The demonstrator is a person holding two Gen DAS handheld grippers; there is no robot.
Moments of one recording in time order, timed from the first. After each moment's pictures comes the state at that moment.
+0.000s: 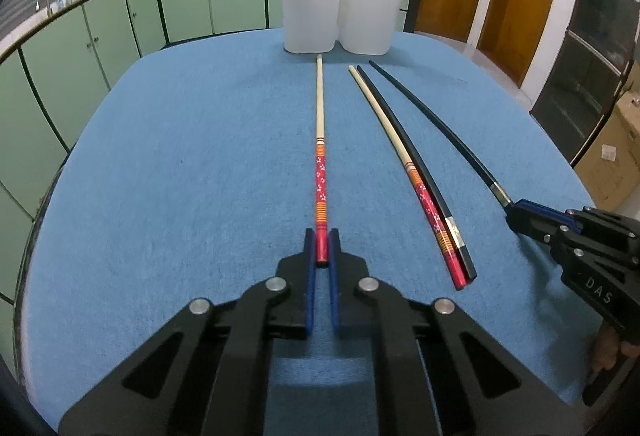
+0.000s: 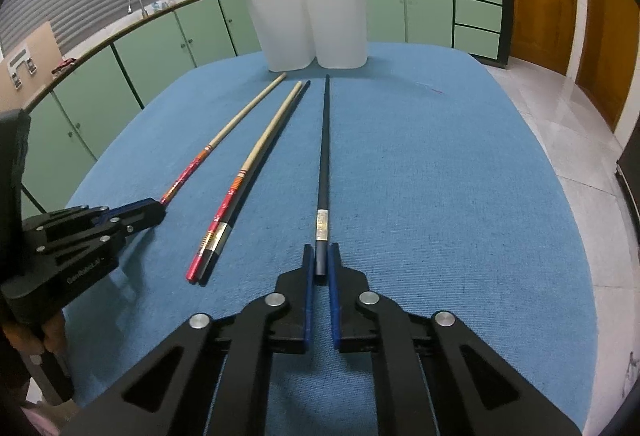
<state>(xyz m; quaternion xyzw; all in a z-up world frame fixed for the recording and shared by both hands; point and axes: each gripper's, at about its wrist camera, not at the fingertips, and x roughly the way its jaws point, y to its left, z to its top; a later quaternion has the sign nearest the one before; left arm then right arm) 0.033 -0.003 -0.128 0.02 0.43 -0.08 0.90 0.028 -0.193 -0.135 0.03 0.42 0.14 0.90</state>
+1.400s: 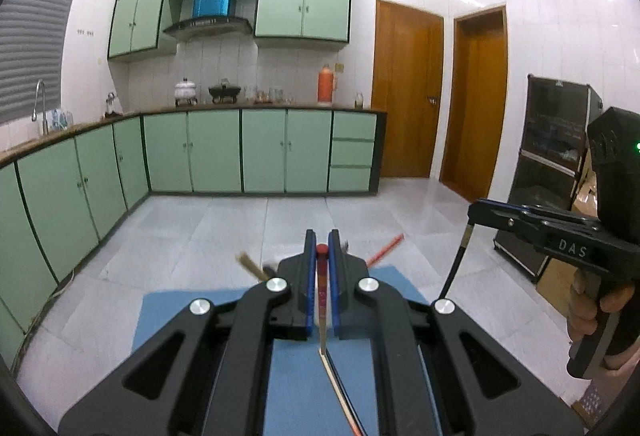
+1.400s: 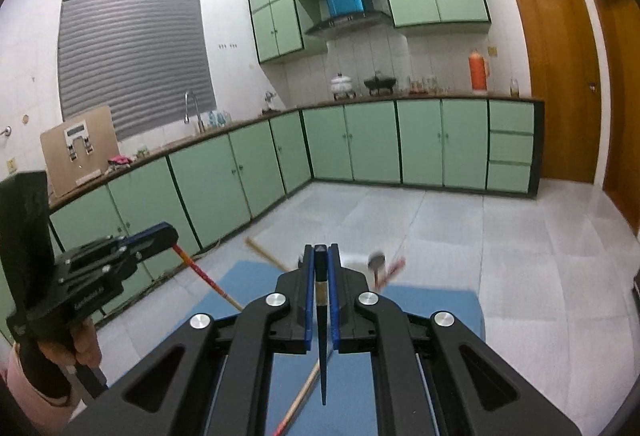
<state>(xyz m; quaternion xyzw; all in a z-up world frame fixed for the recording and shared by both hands) 0.070 -0.007 0.118 0.00 0.16 -0.14 0.98 0.103 -0.232 0.126 0.05 0.20 0.23 0.95</state>
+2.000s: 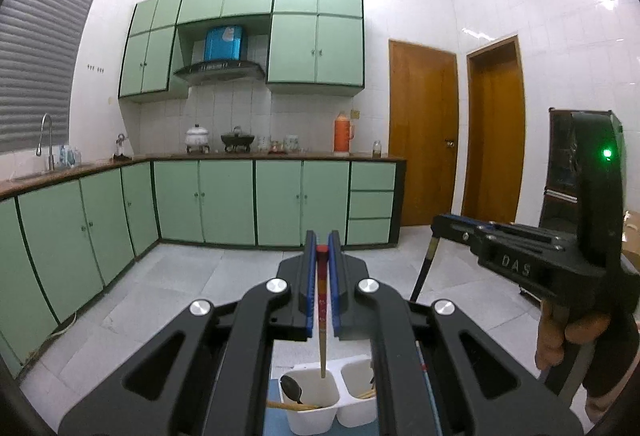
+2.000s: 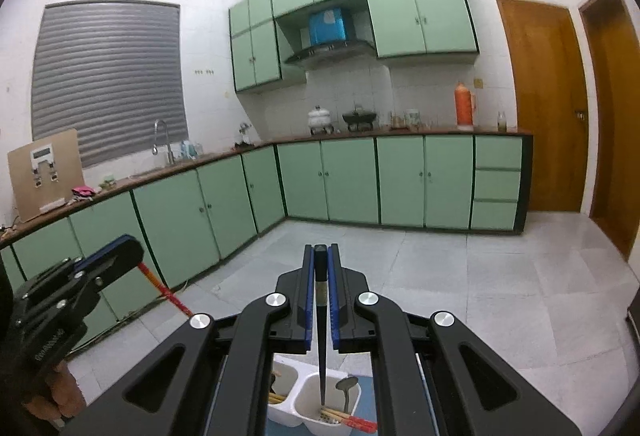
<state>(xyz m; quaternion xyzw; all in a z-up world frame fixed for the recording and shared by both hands) 0.180 -0.035 0.145 -0.01 0.09 -0.11 0.99 0.241 -0.200 0.146 0.05 0.16 0.18 0.97</state>
